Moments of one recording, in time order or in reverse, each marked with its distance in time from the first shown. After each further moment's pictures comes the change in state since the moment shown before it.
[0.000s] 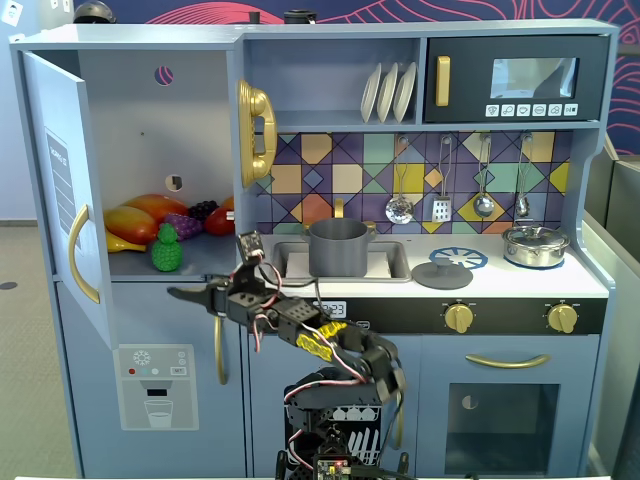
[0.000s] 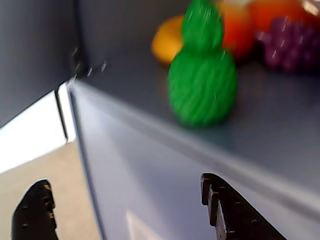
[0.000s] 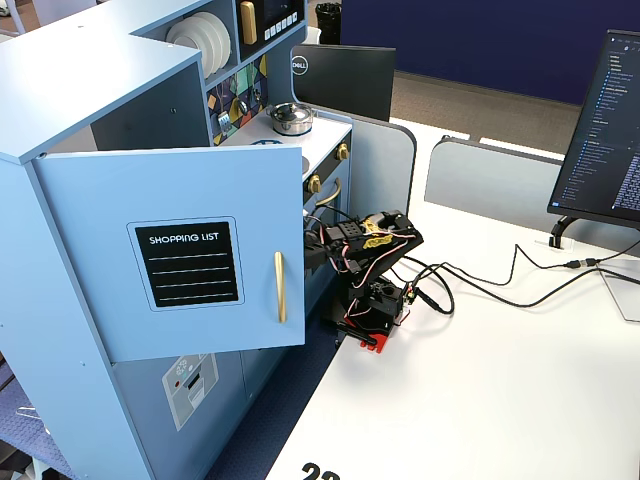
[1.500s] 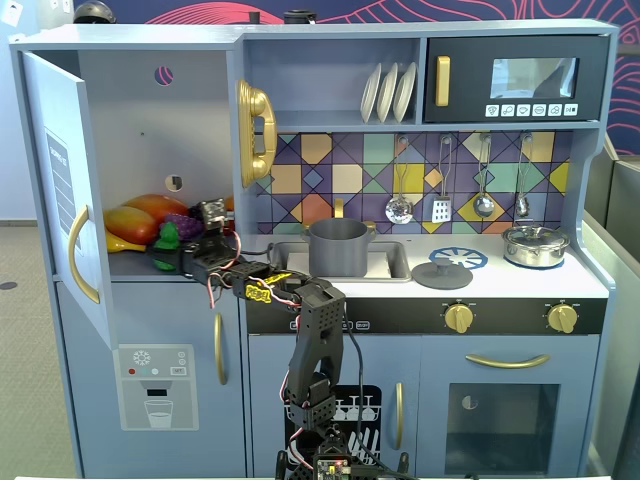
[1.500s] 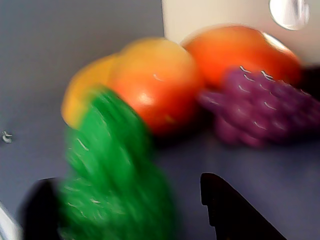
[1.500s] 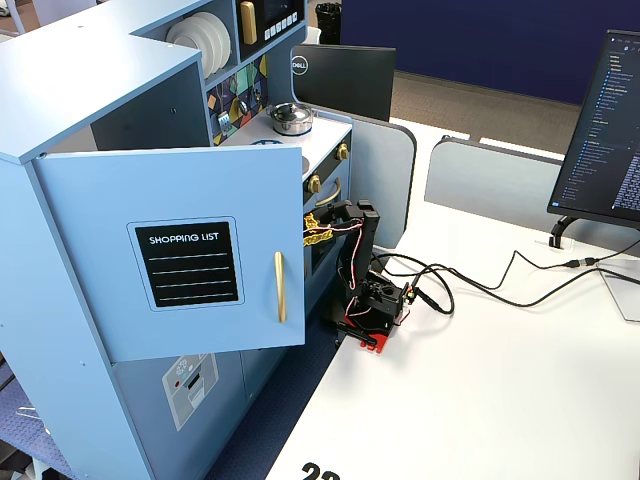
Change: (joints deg) arm 4.8 -51.6 -41.2 -11.6 -1.1
